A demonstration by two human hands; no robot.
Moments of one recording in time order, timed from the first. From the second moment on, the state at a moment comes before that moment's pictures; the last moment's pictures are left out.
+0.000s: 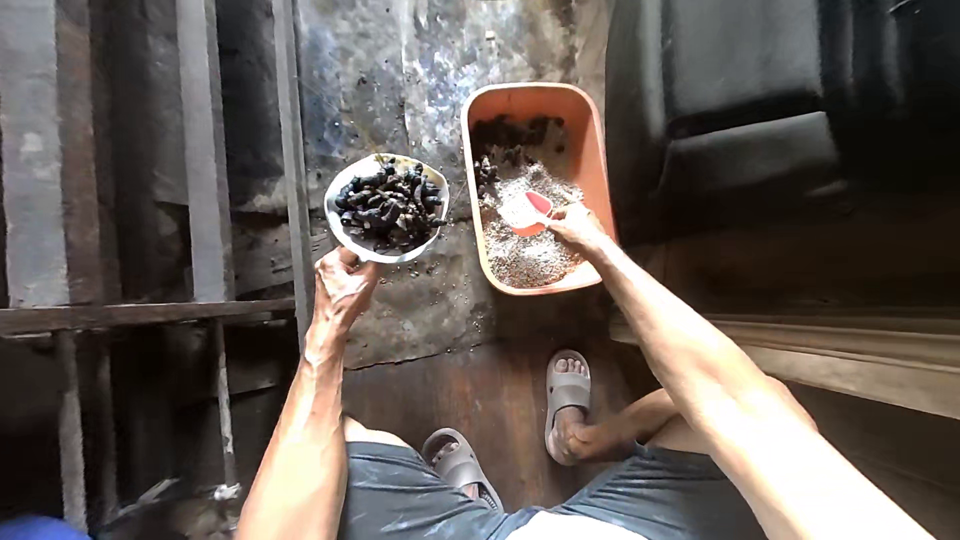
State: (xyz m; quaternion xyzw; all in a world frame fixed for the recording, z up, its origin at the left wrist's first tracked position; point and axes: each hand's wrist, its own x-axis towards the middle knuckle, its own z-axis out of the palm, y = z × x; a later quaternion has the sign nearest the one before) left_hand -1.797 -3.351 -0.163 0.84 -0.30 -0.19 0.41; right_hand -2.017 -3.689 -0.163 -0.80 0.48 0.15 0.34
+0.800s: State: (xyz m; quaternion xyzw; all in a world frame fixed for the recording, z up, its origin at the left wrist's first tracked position) left_hand -1.811 -3.339 -0.149 0.84 -0.32 -0.16 0.41; right_hand -1.936 -3.716 -0.162 -0.84 0.45 0.20 0.23
